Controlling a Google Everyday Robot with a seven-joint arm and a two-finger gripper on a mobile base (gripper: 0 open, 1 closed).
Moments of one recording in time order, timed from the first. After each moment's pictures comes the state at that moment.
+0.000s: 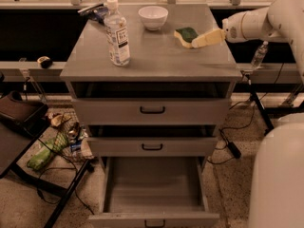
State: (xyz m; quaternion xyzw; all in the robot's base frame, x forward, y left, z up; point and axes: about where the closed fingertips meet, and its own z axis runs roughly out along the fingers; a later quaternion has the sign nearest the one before) arm 0.828 -0.222 0.895 -0.33 0.78 0.14 0.51
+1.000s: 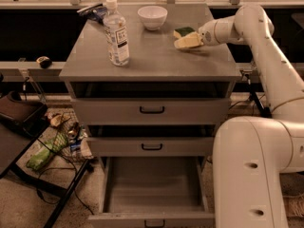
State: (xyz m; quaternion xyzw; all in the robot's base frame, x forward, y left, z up) arm 0.894 -0.175 0.845 -0.31 0.80 0.16 0.50
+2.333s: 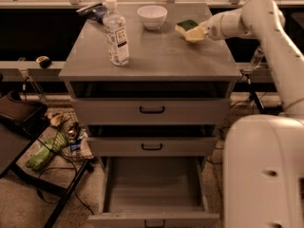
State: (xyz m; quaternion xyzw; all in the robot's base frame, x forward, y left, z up) arm 0.880 -0.191 0.875 -0.31 0.79 0.13 0.51
